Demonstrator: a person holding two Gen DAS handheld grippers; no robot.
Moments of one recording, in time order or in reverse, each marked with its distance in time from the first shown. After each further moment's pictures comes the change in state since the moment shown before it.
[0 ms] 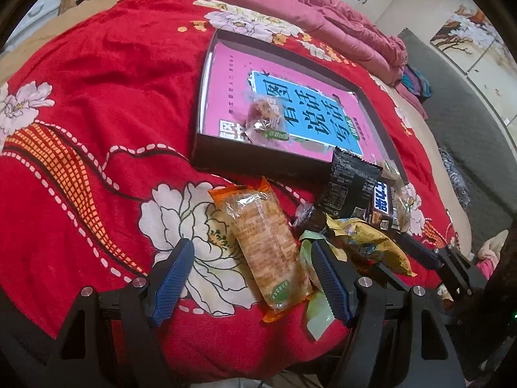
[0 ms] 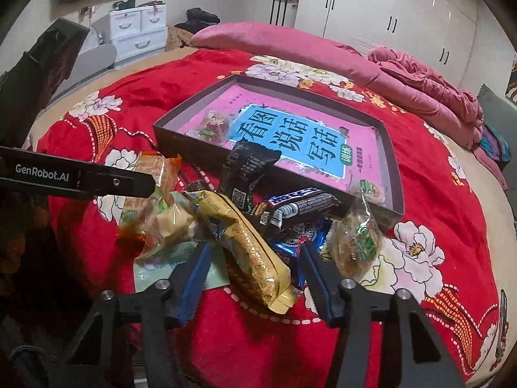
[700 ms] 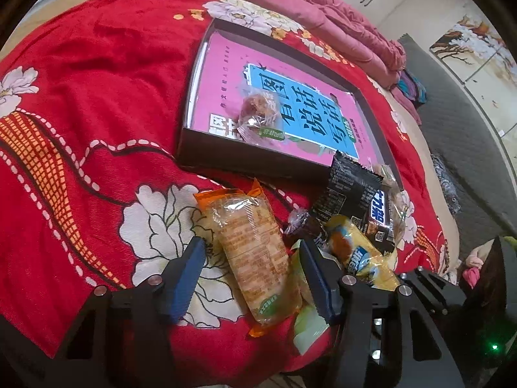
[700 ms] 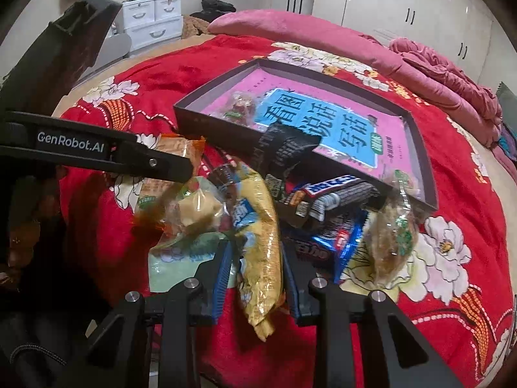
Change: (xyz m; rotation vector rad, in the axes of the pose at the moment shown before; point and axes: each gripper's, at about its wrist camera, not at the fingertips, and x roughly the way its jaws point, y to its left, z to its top) left arm 0.017 -0.001 0.007 -0.040 0.027 -0.063; right arm 0.020 0.016 -0.001 -0.020 0.056 0.093
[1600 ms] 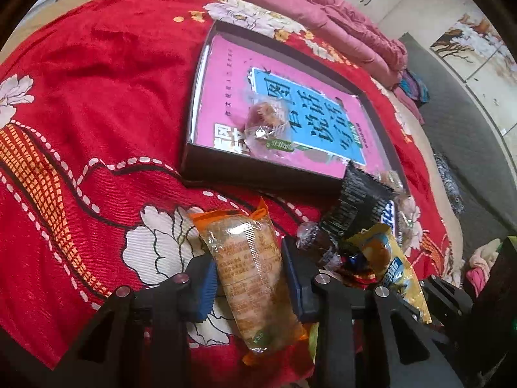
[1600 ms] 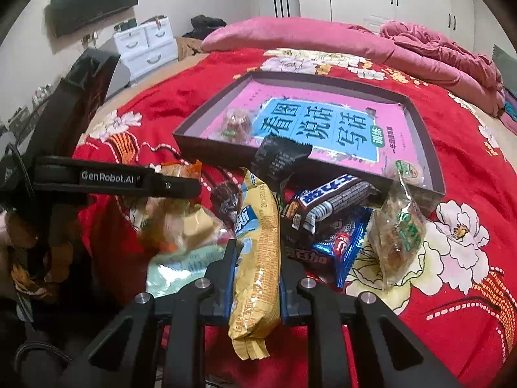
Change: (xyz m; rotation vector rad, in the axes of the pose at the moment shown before) left arm 0.005 0.005 0.010 0.007 -0.011 0.010; right arm -0.015 -0.024 0.001 0.149 -0.070 0.102
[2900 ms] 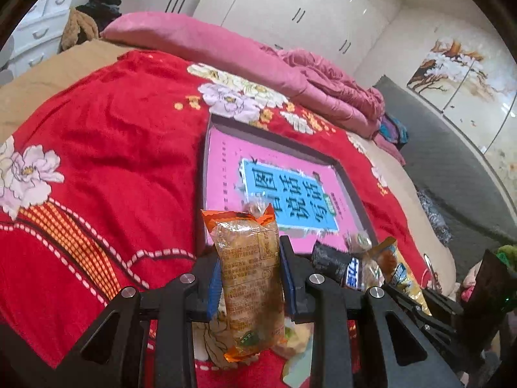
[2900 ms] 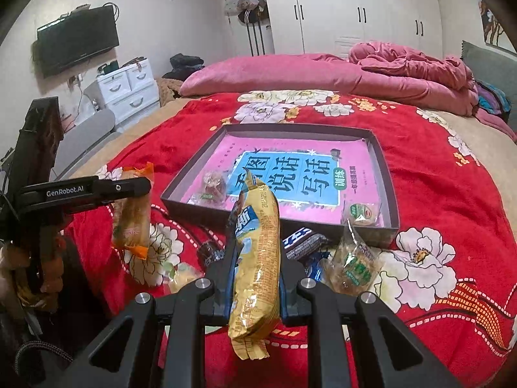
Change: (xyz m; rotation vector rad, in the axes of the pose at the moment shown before) left arm -0.075 0.003 0.022 0.044 -0.276 -0.044; right arm -0.039 -0.019 0.024 0.092 -0.157 -0.063
